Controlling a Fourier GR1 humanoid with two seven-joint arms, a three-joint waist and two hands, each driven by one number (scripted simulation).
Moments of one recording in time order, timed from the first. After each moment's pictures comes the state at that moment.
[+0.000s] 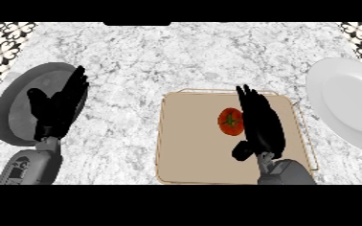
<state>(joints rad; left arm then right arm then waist) -0.18 0.32 -0.04 -1.38 0.16 0.10 0.15 -0.19 -0.18 0.44 -1.60 1.01 0.11 0.69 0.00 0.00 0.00</state>
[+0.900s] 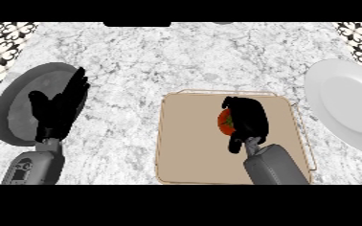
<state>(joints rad) -0.17 0.26 0.02 -1.38 0.09 0.04 0.14 -0.28 -0.09 0.37 -1.40 1.09 0.21 0.58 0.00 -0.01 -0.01</state>
